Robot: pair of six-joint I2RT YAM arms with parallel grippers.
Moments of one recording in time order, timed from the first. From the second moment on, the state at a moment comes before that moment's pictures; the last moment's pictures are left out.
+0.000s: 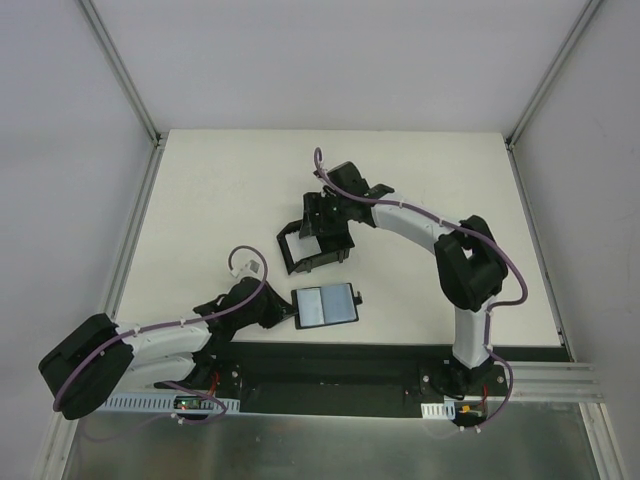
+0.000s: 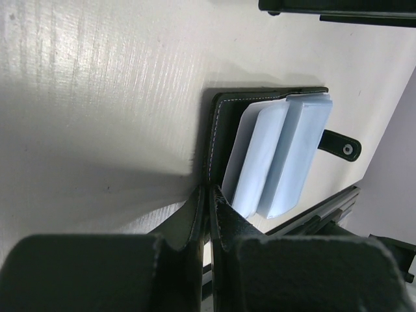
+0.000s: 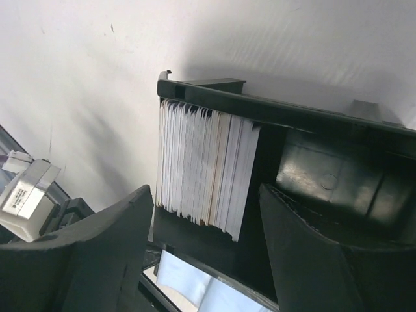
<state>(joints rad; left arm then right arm) -0.80 1.04 0.13 0.18 -0.03 -1.31 0.69 1.95 1.49 -0.42 -0.33 0.45</state>
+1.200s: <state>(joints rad) -0.79 1.09 0.16 0.18 0.00 -1.26 0.66 2.04 1.47 -0.33 -0.47 0.53</state>
